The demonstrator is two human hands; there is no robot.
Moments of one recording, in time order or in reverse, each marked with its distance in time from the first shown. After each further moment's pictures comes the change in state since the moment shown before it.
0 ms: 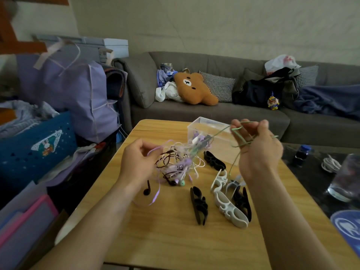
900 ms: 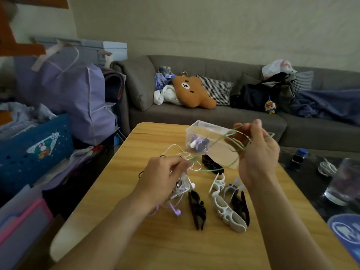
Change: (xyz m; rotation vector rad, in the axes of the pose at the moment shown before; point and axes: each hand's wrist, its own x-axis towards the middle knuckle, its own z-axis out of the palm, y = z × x) left_hand -0.024 0.005 0.022 0.212 -0.315 0.444; right_hand 0.000 0.000 -0.005 -0.234 -0.130 -0.060
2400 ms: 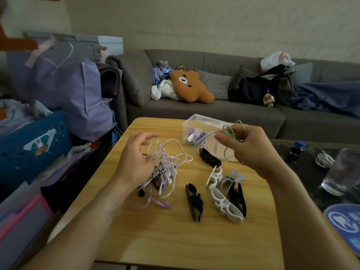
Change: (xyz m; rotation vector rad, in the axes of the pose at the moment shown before) left_hand 0.007 -0.025 -0.027 0.005 0.159 -0.197; right_hand 0.010 -0.017 -0.025 -0.837 -0.493 -0.047
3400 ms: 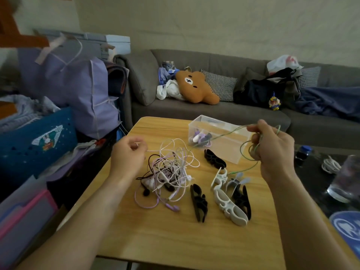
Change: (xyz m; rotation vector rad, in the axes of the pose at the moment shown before) left_hand 0.012 -0.019 -0.010 -0.100 0.239 -0.355; right_hand 0.009 0.012 0.001 0.430 0.495 0.180
